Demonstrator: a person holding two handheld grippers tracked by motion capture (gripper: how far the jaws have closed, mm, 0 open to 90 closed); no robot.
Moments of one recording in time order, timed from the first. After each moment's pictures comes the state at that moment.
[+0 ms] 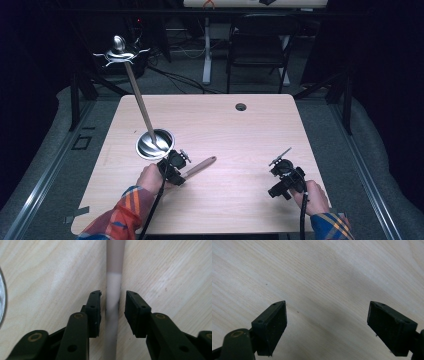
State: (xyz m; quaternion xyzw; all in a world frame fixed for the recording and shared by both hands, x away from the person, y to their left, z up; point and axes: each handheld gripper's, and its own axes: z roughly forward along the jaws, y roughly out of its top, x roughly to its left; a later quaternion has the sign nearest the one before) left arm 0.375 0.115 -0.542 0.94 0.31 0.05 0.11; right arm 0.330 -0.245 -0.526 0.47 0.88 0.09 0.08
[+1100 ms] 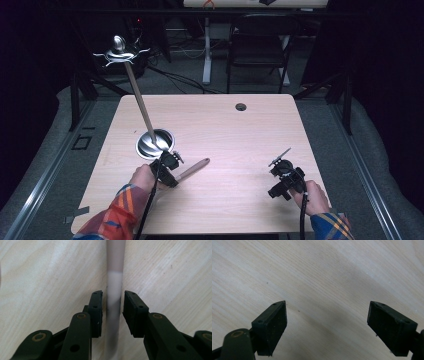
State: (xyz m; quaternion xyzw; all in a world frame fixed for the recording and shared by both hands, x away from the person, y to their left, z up) left arm 0.377 0.135 -0.541 0.94 0.33 0.00 0.10; right arm 0.330 -0.244 -0.526 0.47 0.88 0.08 0.07
